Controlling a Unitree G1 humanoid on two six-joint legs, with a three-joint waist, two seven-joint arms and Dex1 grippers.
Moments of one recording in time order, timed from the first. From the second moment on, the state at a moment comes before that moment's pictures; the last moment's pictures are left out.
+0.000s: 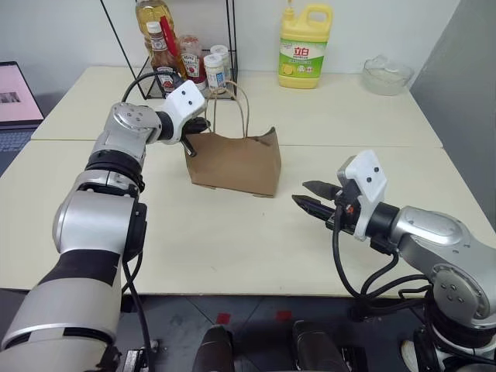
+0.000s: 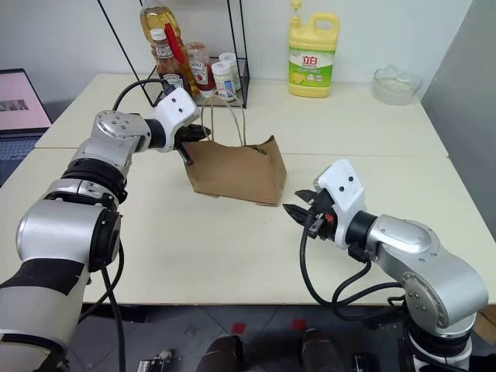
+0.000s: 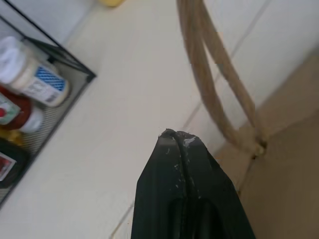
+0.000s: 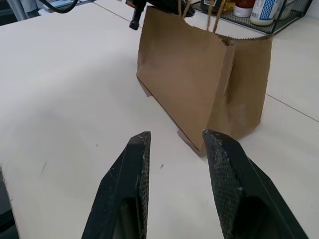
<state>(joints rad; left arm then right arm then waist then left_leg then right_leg) -1.38 0.57 -0.15 1.34 0.23 -0.18 -0.95 -0.45 -0.42 -0.13 -0.90 0.50 1.33 0.51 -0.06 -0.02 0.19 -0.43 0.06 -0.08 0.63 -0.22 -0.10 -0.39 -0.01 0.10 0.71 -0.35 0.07</state>
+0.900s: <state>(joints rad) -0.79 1.03 -0.32 0.22 -0.35 0.40 -1.61 -0.40 -0.58 -0.15 -0.86 0.69 1.26 0.52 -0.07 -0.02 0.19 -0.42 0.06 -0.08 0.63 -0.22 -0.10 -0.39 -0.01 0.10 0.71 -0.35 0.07</state>
